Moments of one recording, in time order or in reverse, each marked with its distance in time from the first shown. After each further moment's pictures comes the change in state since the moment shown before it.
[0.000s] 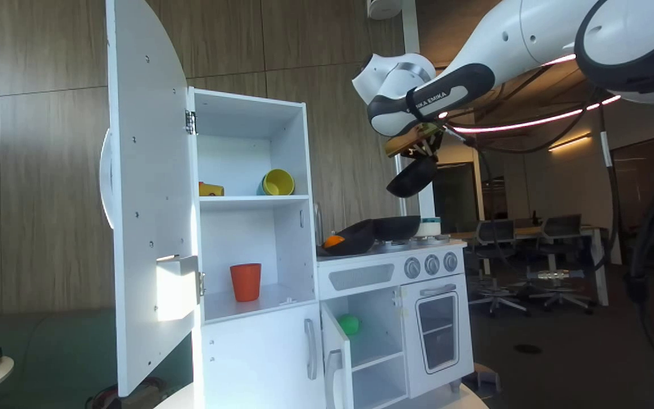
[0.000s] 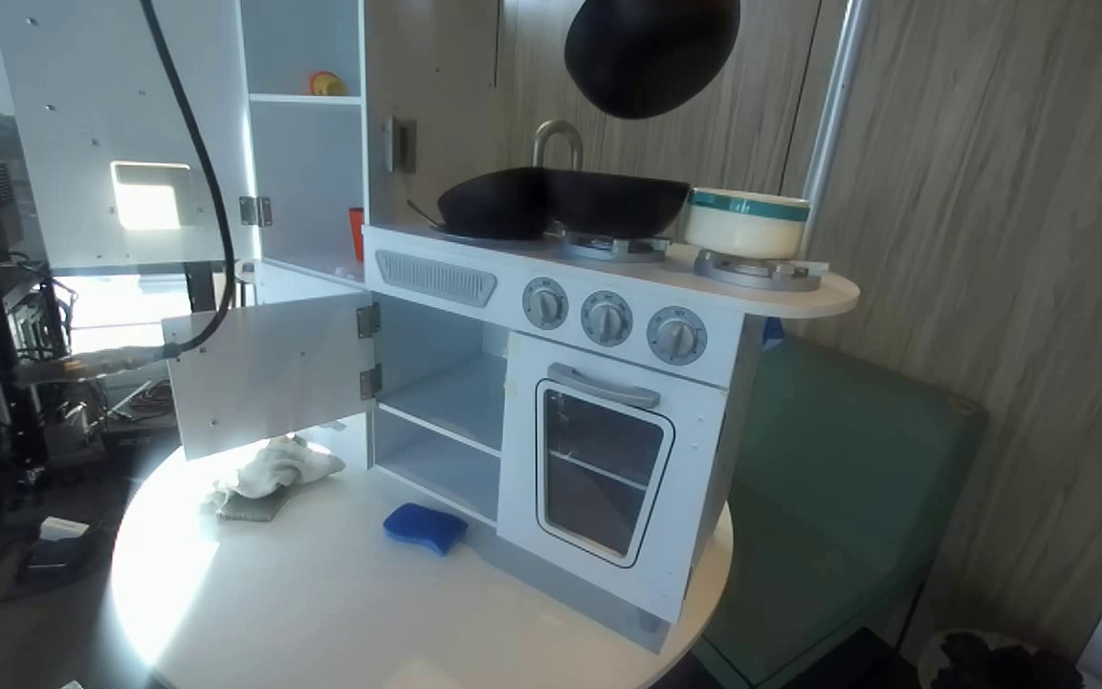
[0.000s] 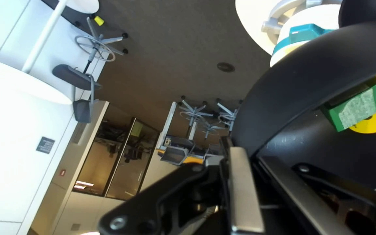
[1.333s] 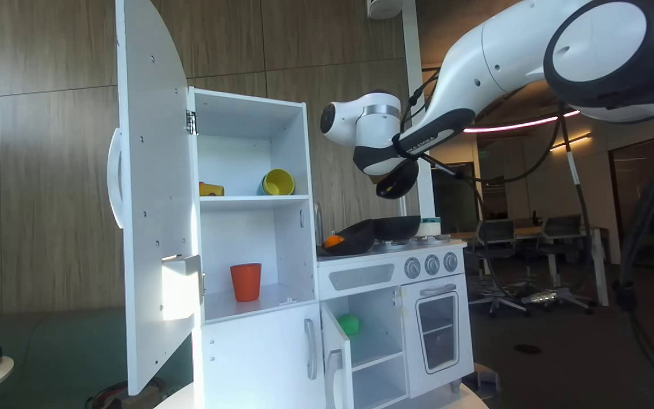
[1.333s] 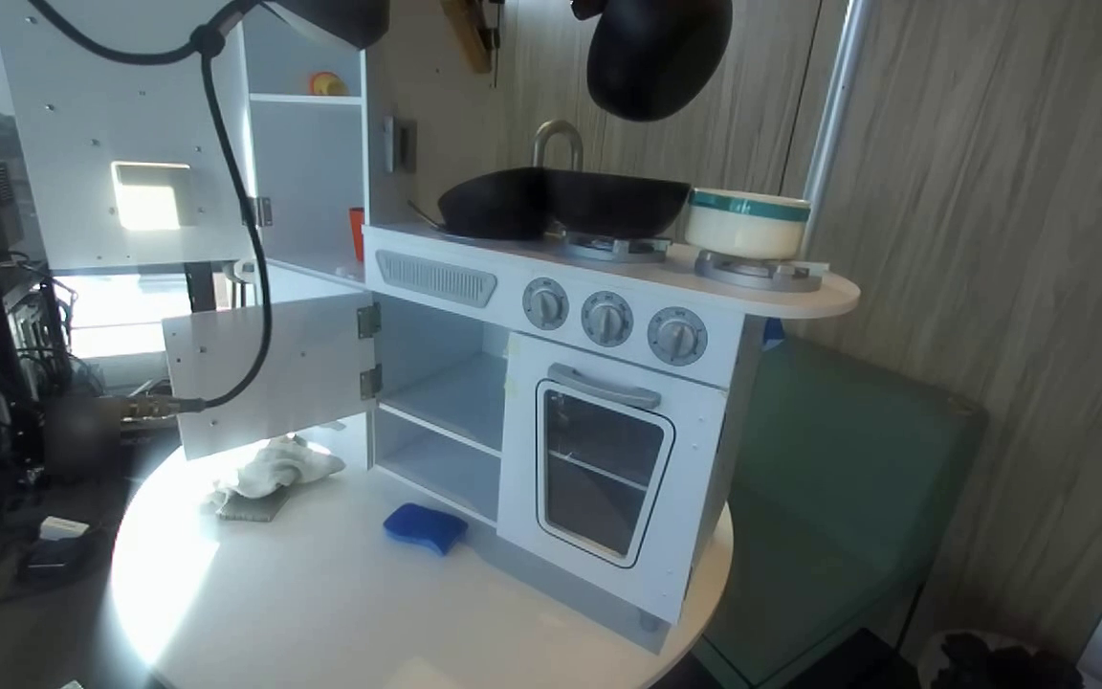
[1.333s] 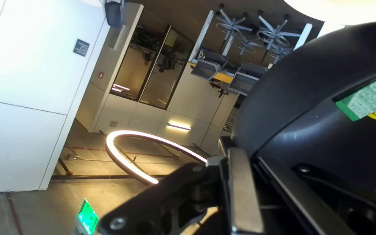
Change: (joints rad) arm 0.098 0.108 0.017 -0.048 -0.426 -0.012 0.179
